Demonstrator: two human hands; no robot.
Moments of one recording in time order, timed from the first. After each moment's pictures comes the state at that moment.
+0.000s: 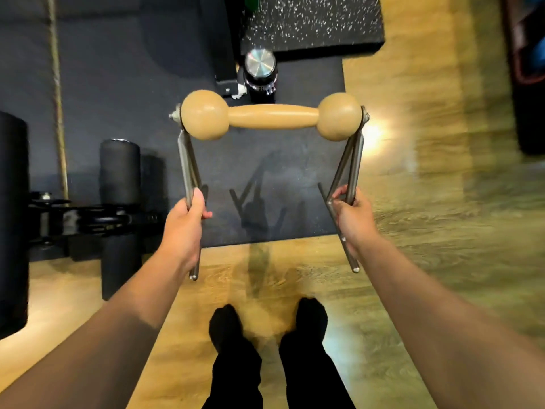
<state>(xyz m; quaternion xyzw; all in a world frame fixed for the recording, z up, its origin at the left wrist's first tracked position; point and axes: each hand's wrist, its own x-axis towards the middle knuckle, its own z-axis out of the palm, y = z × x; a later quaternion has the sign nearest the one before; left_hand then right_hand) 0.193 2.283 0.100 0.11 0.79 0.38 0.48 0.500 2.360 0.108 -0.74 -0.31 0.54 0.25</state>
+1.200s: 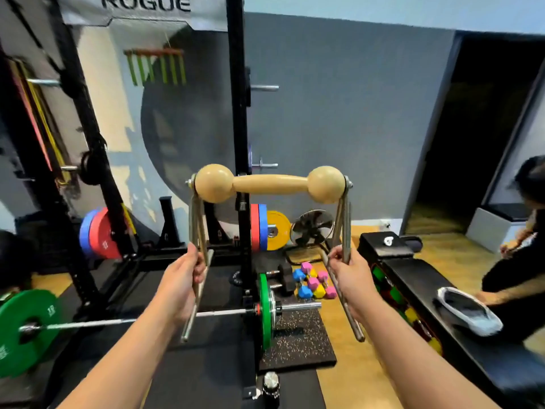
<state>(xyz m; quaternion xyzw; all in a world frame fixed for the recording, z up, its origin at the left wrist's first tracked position) 0.143 2.326 0.938 0.30 0.46 0.71 0.44 0.452 2.379 0.948 -0.52 -0.50 0.43 0.53</state>
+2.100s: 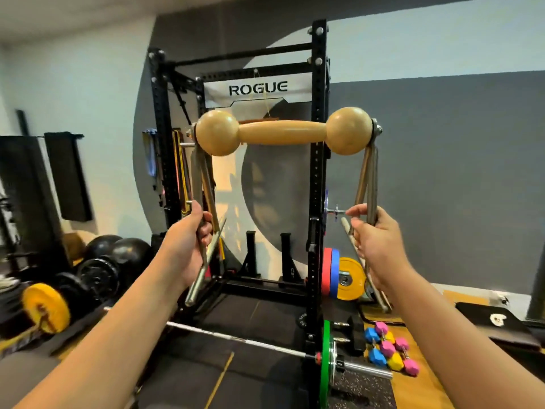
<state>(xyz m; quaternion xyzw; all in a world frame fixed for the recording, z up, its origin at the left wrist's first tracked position) 0.164 2.180 1.128 0.32 0.44 0.79 0.28 0.446 2.345 1.121 -0.25 -0.61 0.46 0.60</state>
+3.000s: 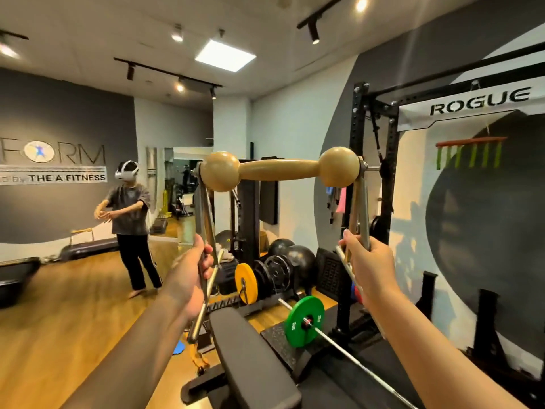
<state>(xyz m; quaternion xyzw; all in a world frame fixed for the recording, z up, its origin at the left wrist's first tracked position) -0.008 1.811 1.100 0.14 0.52 0.84 0.02 0.096 2.121 1.121 -0.10 -0.66 0.61 0.43</state>
